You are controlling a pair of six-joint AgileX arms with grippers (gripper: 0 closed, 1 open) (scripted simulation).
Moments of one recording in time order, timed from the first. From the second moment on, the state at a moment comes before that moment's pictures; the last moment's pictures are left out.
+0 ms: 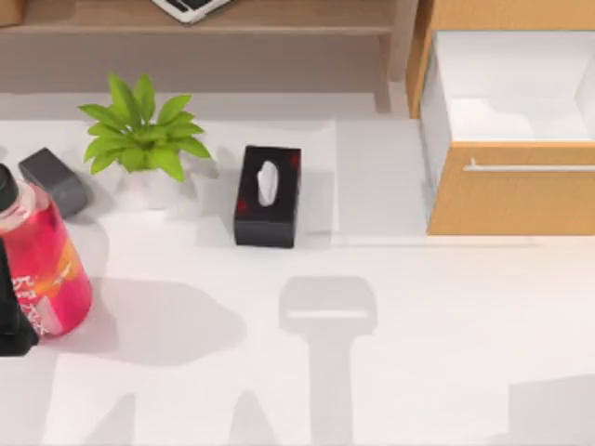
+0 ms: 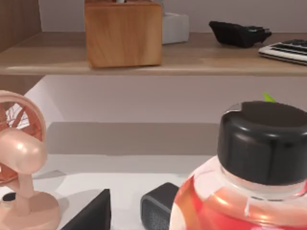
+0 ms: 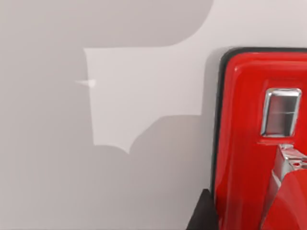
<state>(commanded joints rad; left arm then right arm) 0.00 0.00 0.00 0.00 0.00 0.00 -0.21 1.35 0.53 -0.74 0.00 -0.33</state>
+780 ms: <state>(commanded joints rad) 0.00 0.00 0.00 0.00 0.00 0.00 -0.21 1.28 0.61 -0.90 0.00 -0.33</state>
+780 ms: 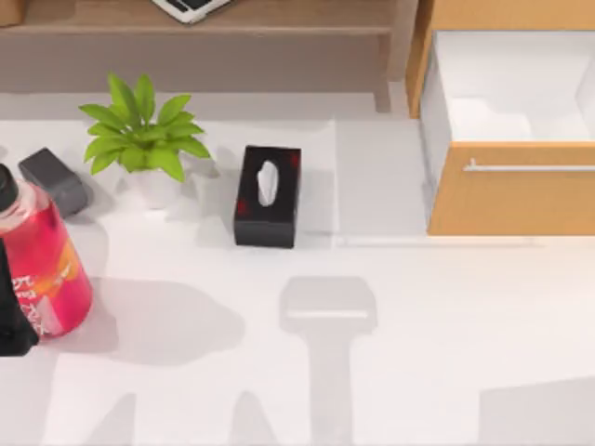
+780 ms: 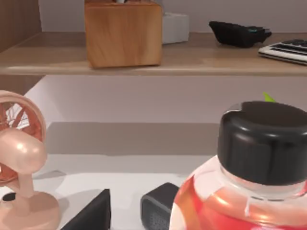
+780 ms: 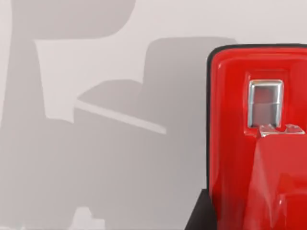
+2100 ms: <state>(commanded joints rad) 0.00 0.00 0.00 0.00 0.00 0.00 0.12 2.04 1.79 -0.85 -0.06 0.09</state>
